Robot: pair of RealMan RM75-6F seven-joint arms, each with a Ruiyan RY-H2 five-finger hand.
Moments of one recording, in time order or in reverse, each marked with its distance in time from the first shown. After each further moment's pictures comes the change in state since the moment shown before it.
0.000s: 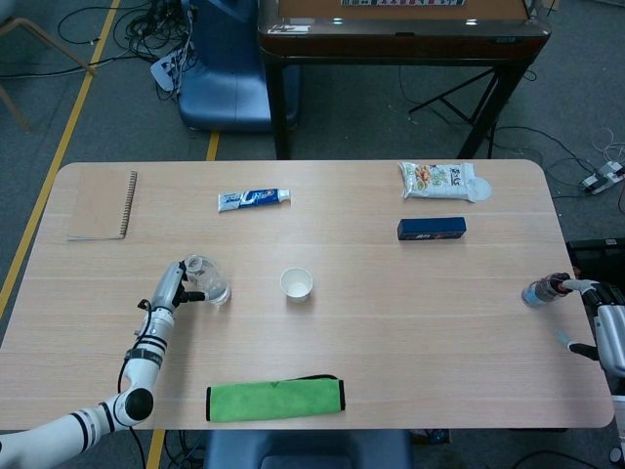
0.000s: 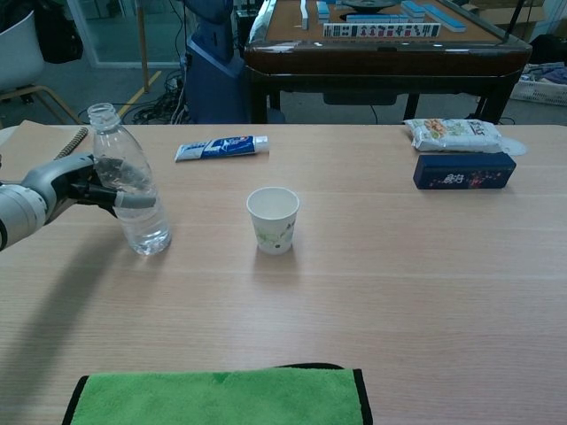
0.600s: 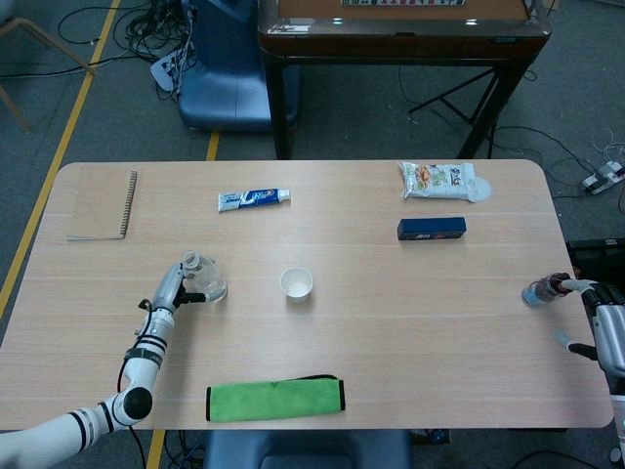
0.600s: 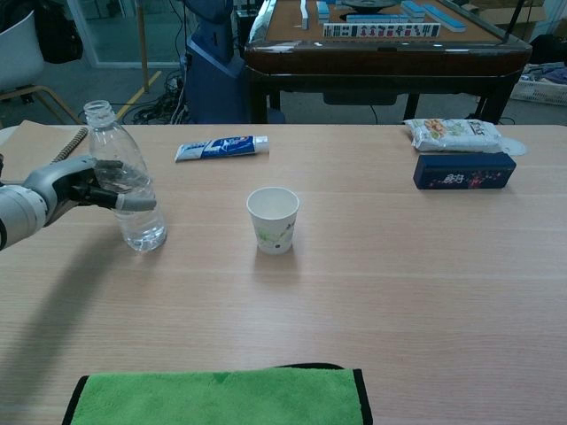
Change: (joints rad) left arm -0.005 0.014 -0.001 -0.019 -0.033 -0.024 0.023; right arm 0.001 -0.002 -0.001 0.001 -0.002 0.000 -0.002
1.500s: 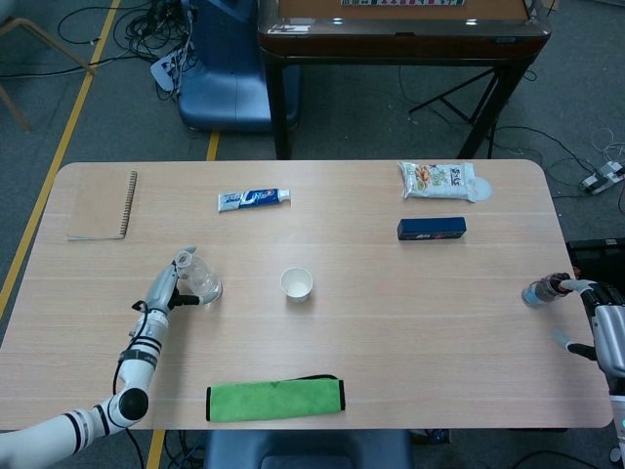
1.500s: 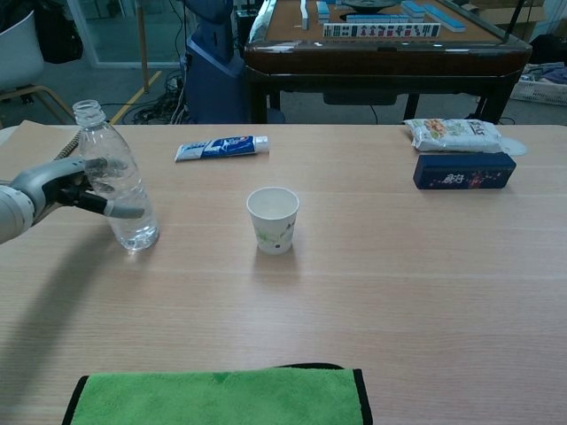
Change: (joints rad) left arm 0.000 0.028 0.018 -0.035 -0.067 0.036 0.134; right arm 0.000 -0.002 -0.001 -0.002 -0.003 0.003 -0.007
